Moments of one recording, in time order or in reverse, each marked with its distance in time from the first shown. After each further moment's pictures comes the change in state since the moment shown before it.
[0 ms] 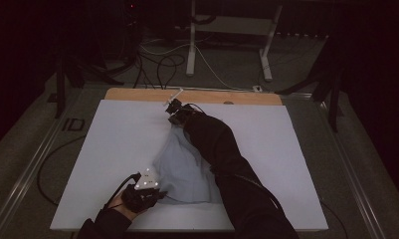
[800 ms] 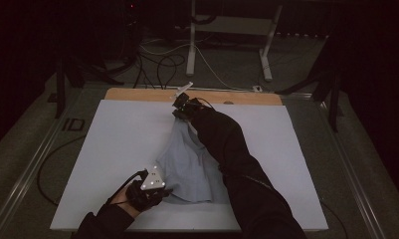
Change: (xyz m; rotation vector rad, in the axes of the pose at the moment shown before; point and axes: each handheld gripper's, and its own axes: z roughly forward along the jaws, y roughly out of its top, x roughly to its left) left arm -0.016 0.028 -0.009 0.000 -0.007 0.133; right arm -0.010 0.000 -0.043 -0.071 0.001 -0.011
